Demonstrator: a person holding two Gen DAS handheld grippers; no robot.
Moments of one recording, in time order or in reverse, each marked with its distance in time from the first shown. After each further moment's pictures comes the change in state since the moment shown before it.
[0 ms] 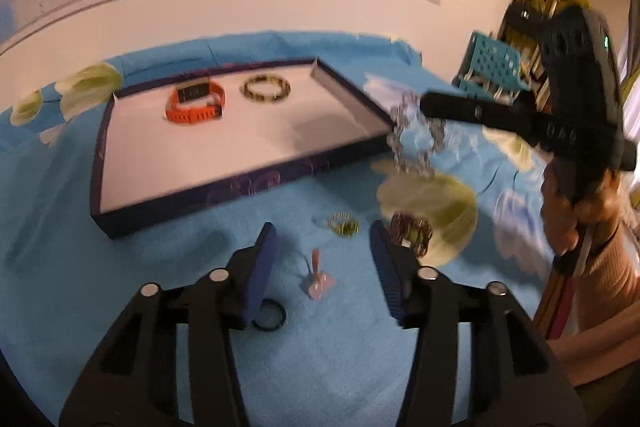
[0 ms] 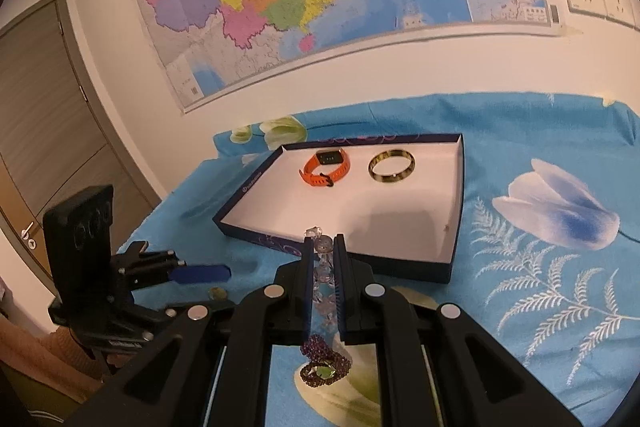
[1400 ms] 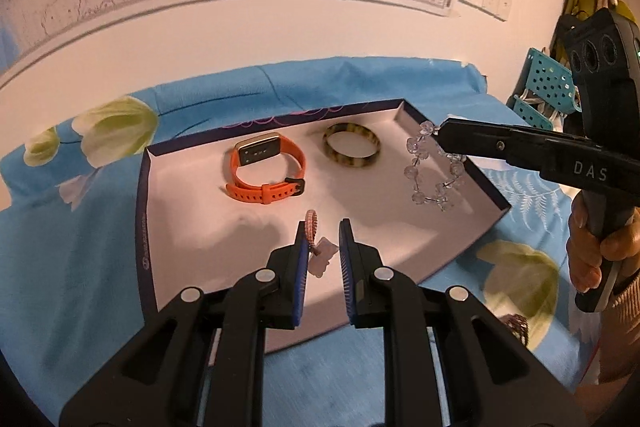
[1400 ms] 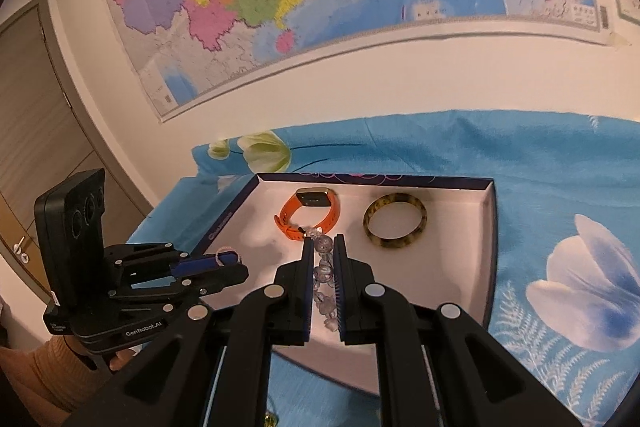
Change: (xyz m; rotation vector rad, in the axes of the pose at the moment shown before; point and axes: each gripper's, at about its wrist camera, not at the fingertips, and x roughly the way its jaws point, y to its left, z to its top) left arm 0.048 0.070 0.084 -0.037 -0.017 0.142; right arm 0.086 -0.020 0.070 0.013 0.040 0.009
